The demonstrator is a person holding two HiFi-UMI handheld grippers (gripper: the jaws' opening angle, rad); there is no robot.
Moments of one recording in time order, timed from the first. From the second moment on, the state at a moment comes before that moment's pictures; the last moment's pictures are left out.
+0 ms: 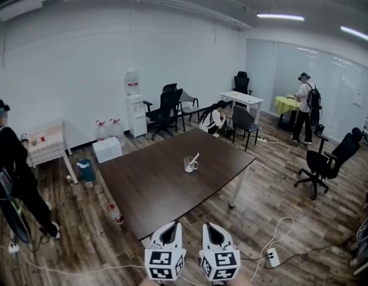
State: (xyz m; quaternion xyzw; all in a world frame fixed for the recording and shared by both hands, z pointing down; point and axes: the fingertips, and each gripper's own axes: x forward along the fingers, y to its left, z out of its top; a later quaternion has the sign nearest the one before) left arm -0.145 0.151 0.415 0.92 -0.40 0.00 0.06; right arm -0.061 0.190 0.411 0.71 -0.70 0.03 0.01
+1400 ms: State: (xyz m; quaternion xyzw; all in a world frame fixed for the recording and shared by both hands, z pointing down) left arm 0.026 -0.149 0.429 0.91 -0.42 0.02 0.04; right arm 0.121 -0.123 0.428 0.69 -0.72 0.04 -0.01
